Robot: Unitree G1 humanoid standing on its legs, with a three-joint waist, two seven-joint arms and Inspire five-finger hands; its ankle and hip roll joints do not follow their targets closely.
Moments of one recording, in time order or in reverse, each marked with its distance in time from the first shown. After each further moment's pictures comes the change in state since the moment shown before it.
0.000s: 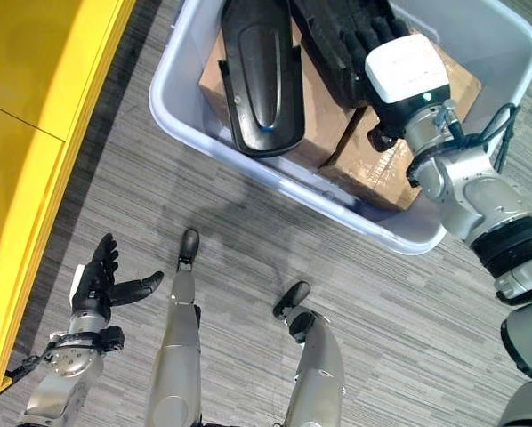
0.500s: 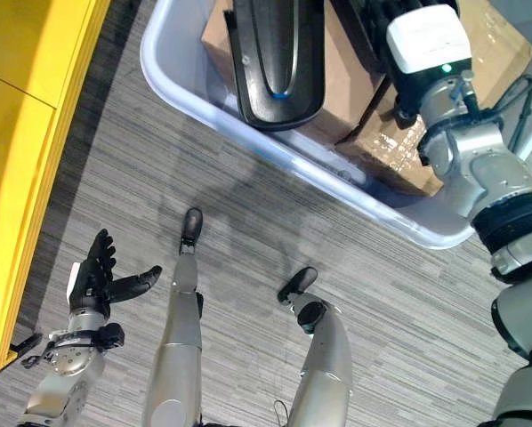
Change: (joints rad) left arm 0.000 0.000 -0.003 -0.020 -0.038 -0.039 0.028; right arm -0.173 0.062 0.081 0.162 0.018 0.018 -0.005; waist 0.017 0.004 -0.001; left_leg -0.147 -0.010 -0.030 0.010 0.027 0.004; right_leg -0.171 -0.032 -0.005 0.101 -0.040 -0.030
